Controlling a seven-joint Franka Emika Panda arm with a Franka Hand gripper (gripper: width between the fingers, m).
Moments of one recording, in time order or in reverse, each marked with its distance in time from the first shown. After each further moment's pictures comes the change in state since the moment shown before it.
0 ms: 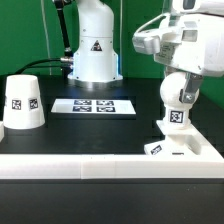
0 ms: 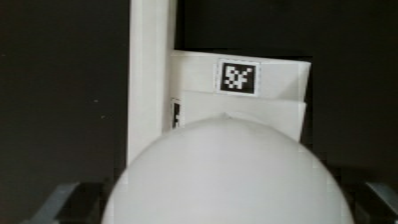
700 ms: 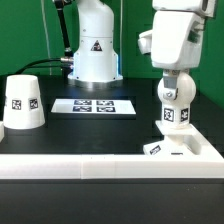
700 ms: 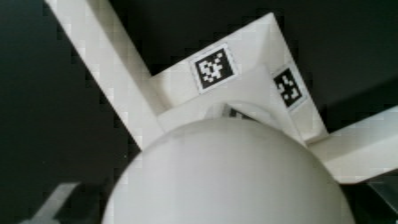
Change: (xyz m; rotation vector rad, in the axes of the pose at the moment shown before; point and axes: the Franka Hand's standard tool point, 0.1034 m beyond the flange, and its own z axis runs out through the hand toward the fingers) arm -0.003 -0.008 0.001 -0.032 0.031 0.715
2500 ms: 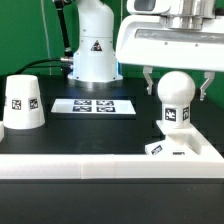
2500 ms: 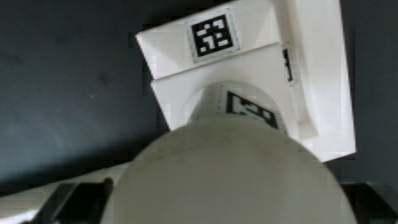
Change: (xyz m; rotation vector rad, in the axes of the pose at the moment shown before) arm 0.001 -0.003 0.000 0.033 -0.005 1.275
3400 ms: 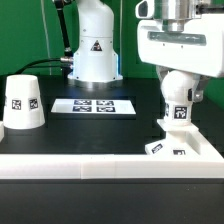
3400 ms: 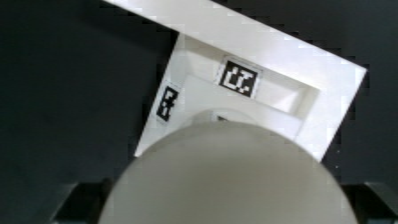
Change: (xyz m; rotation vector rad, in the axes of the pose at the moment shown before) arm -0.011 -0.007 -0.001 0.023 -0.153 0.850
